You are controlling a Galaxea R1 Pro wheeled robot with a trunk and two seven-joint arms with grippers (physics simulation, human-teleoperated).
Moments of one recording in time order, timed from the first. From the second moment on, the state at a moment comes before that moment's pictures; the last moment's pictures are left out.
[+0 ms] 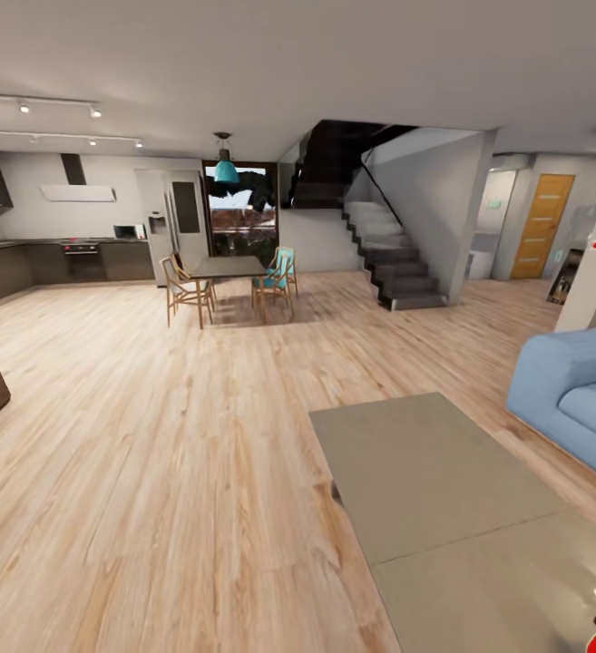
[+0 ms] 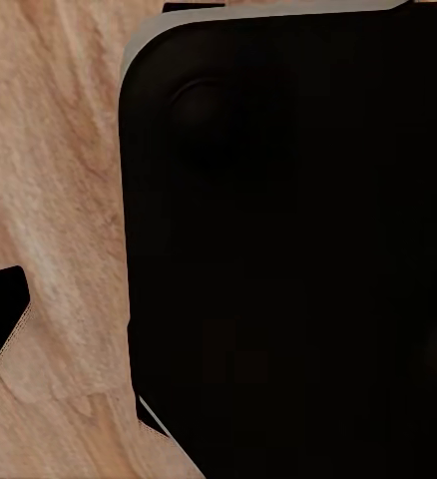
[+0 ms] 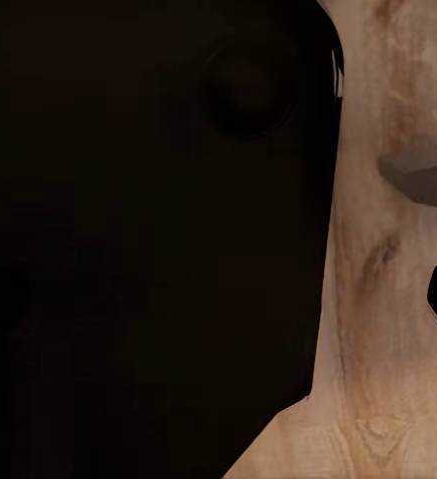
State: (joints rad) left arm 0.00 0.00 0.01 -0.04 0.01 0.00 0.00; right arm -0.01 0.00 0.00 0.00 0.01 -0.01 0.00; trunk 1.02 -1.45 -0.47
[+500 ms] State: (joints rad) left arm 0.00 0.00 0.01 -0.04 0.01 0.00 0.00; right arm -0.01 0.00 -0.01 0.00 -0.01 -0.01 -0.01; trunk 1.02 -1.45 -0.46
